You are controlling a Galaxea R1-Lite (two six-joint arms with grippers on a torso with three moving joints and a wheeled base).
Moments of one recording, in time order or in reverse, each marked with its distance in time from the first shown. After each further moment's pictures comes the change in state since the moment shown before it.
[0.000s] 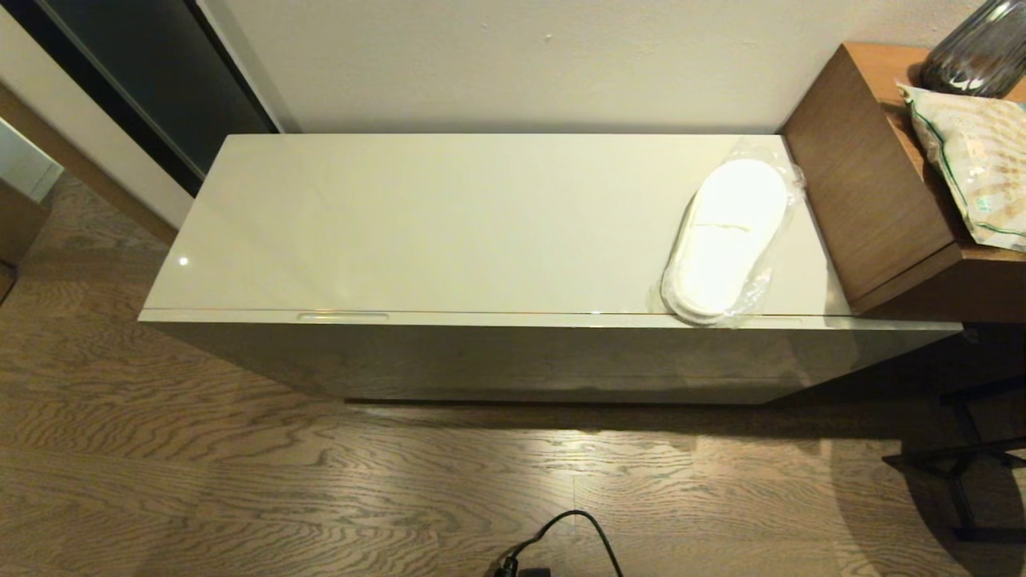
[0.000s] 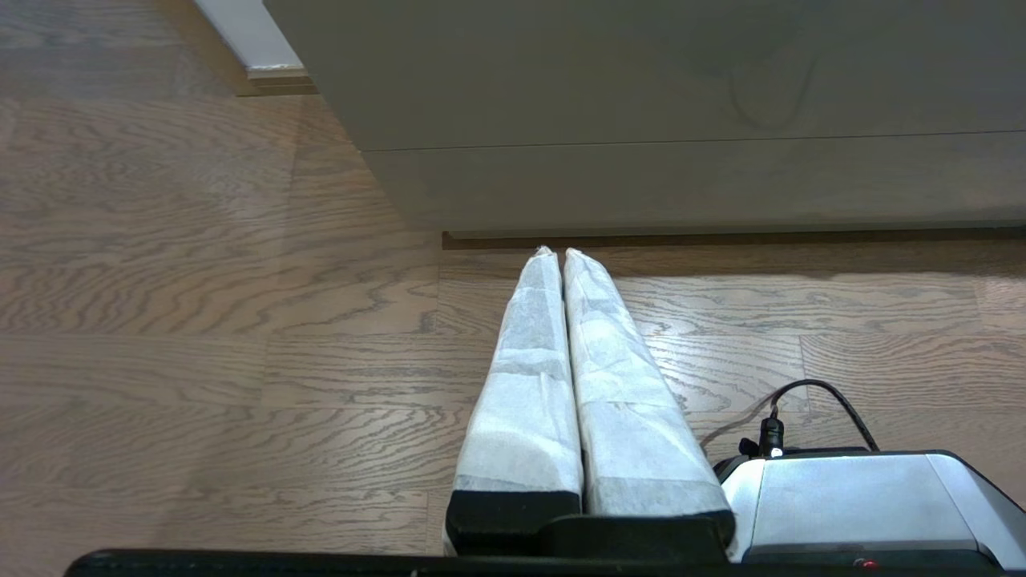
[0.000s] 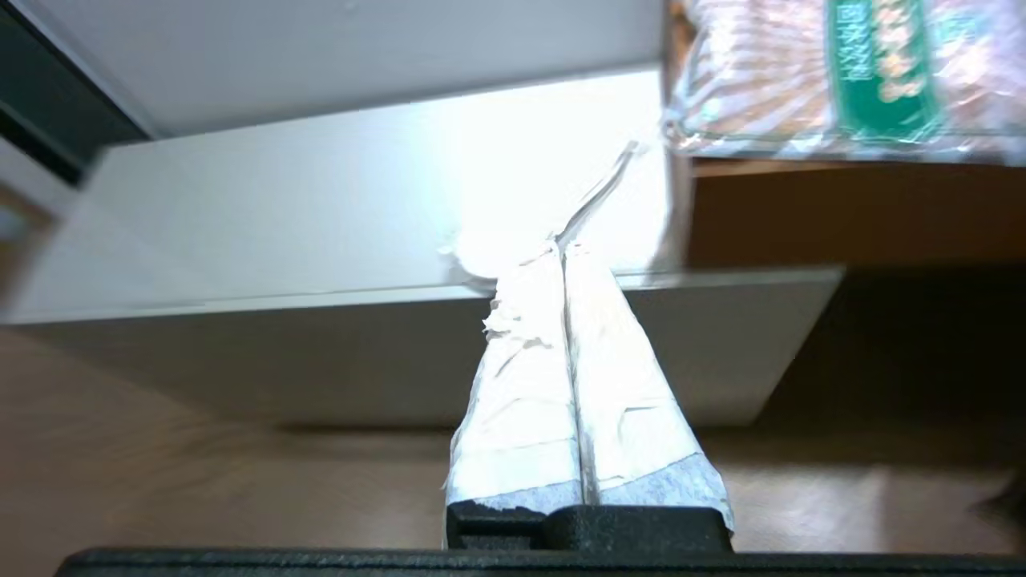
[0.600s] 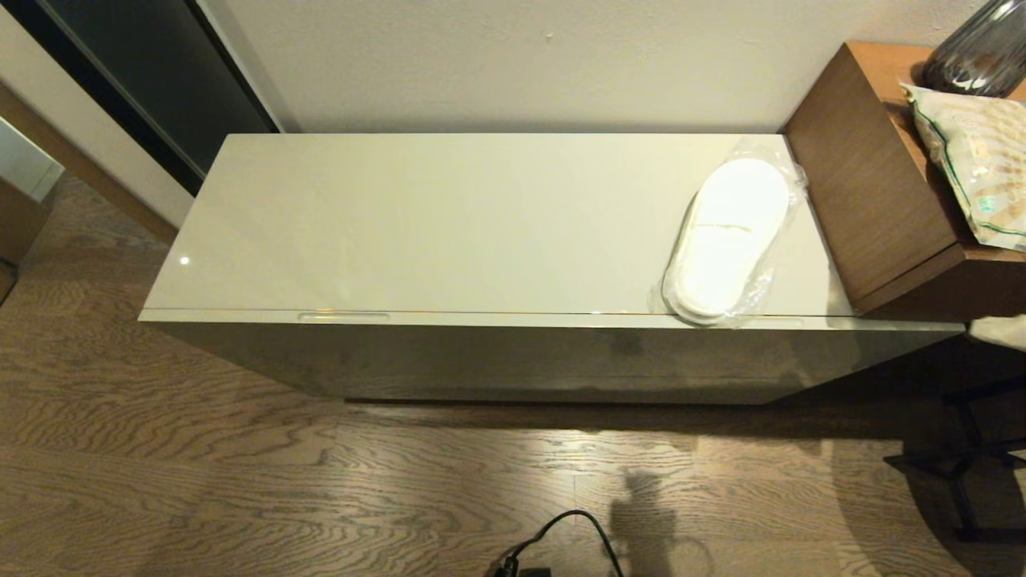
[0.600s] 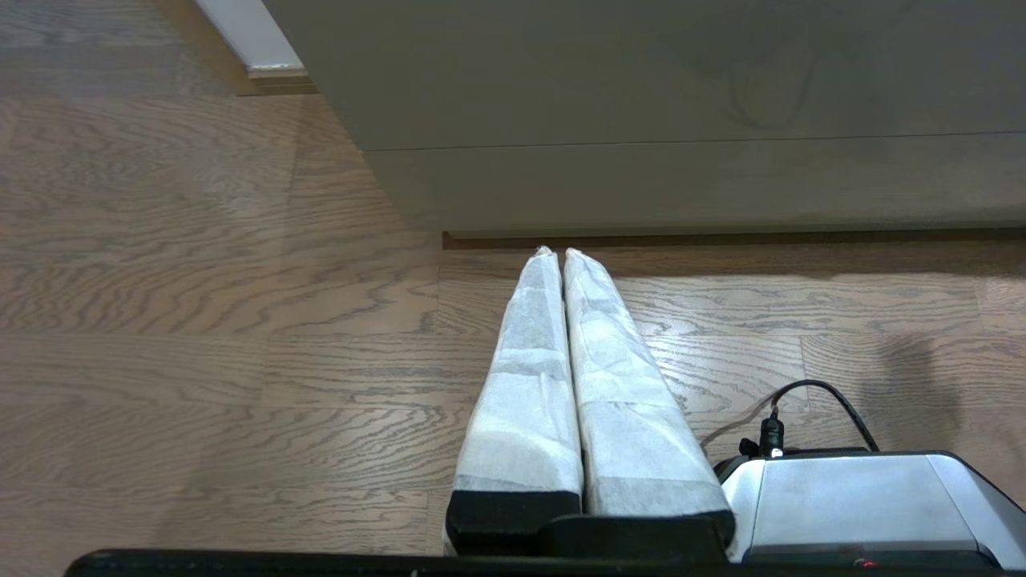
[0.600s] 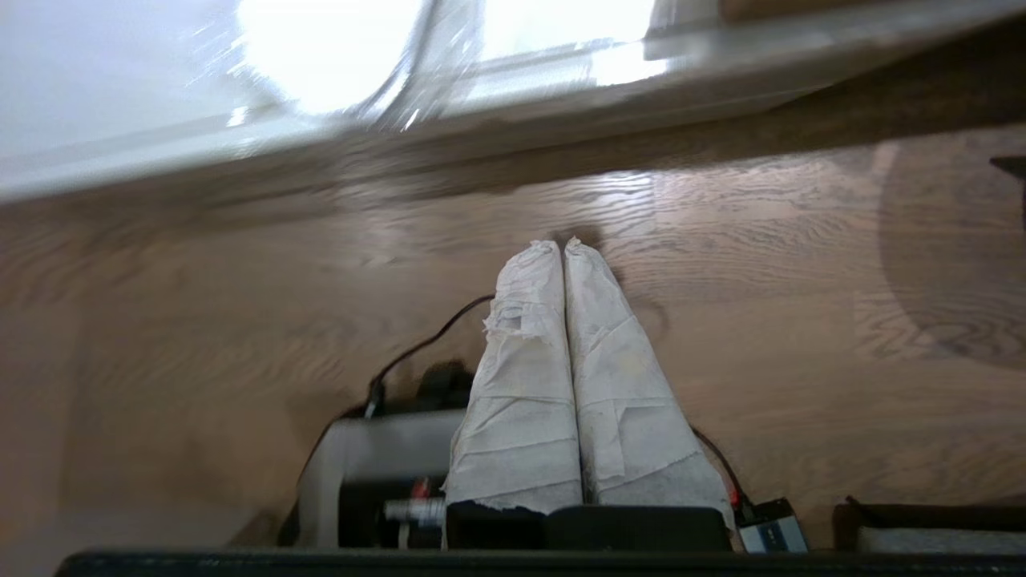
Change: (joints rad) left arm 0.000 0.000 0.000 0.000 0.000 0.000; right arm 0.022 0.937 -0.150 -0.067 -0.044 0.068
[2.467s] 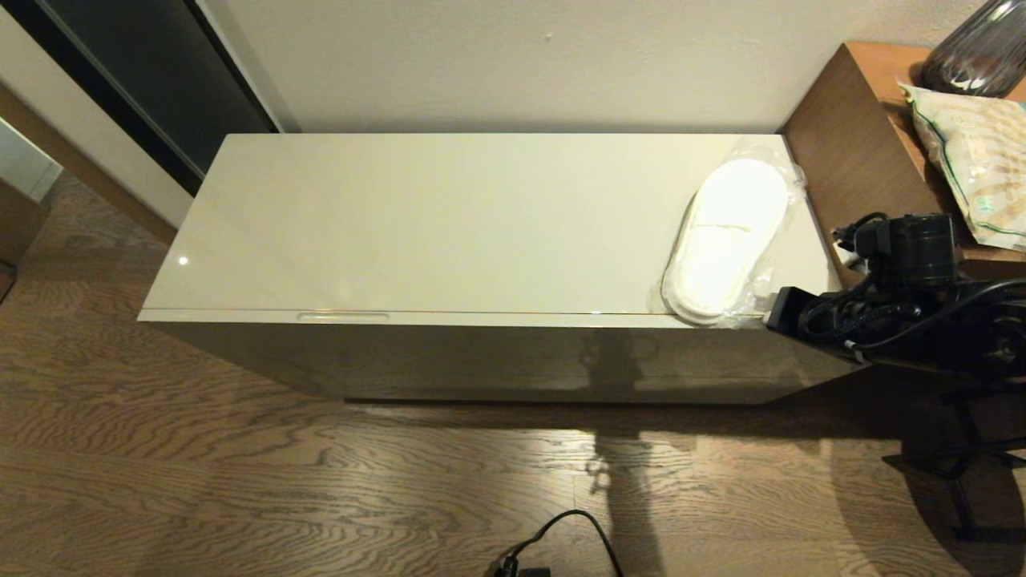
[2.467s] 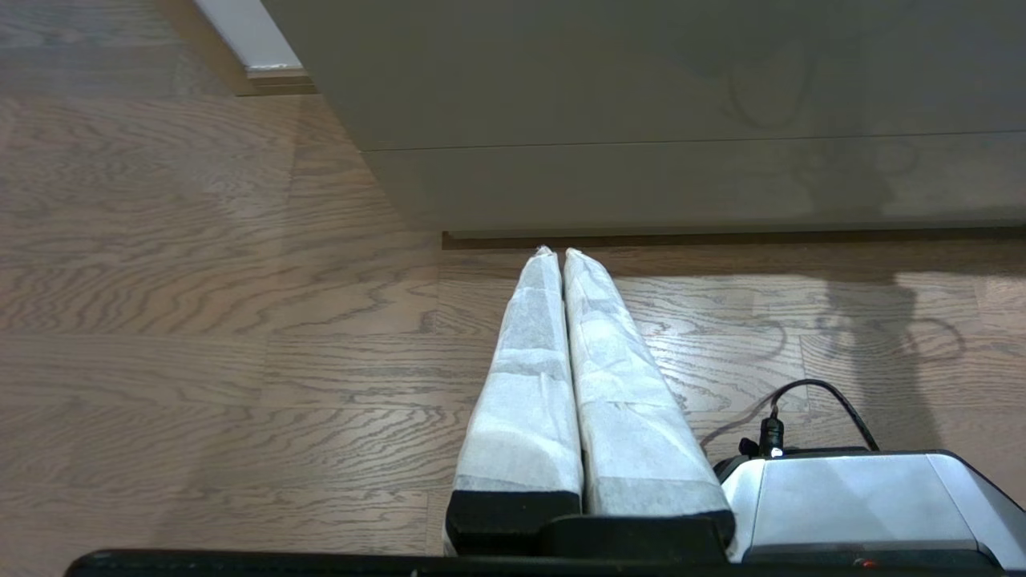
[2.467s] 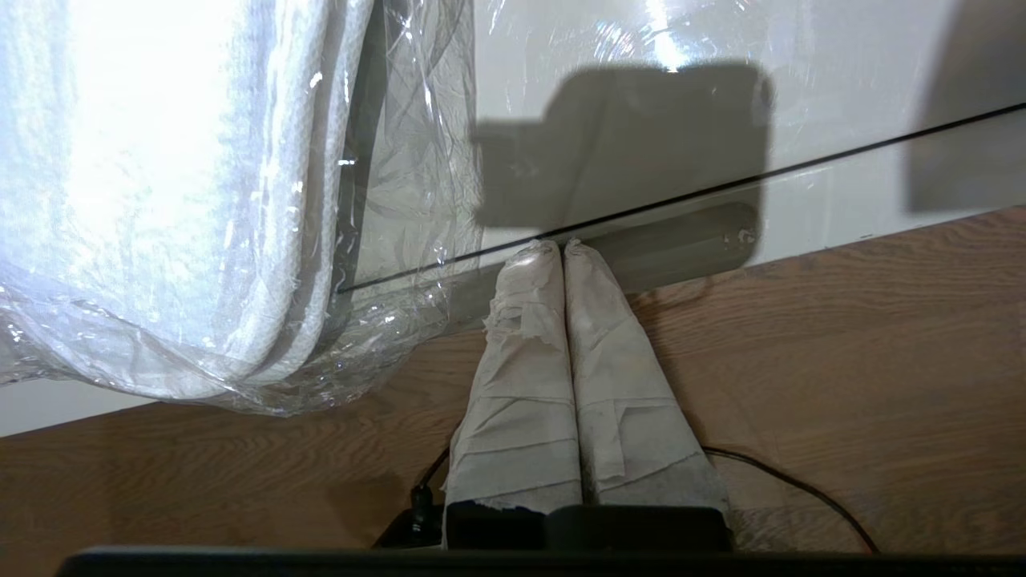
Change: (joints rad) left arm 0.000 0.000 0.000 0.000 0.000 0.000; right arm 0.092 0.663 -0.029 -0.540 -0.093 0.203
